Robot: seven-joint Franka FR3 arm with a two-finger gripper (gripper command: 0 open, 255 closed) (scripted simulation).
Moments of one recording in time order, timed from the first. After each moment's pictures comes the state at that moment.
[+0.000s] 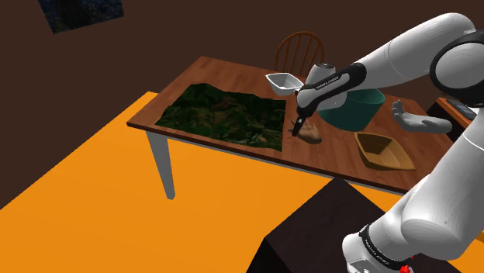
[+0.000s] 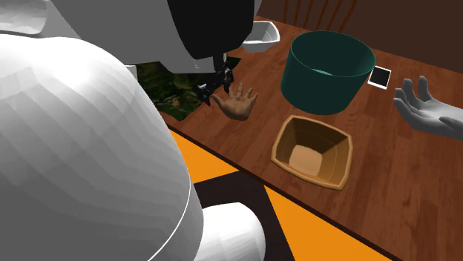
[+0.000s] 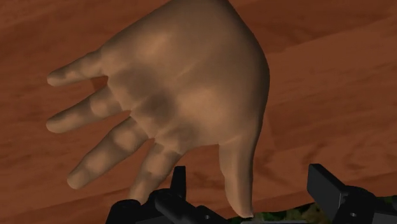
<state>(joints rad) 0.04 0.16 -0.36 -2.31 0.02 2.53 -0.76</state>
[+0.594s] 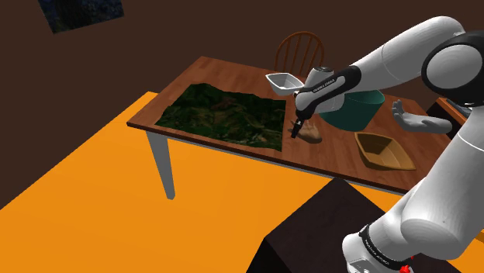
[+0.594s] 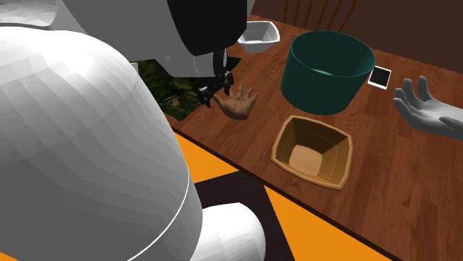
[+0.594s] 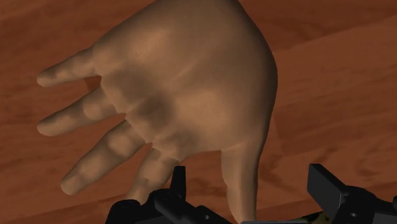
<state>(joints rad) 0.03 0.19 -0.36 -2.31 0.04 2.57 -0.77</state>
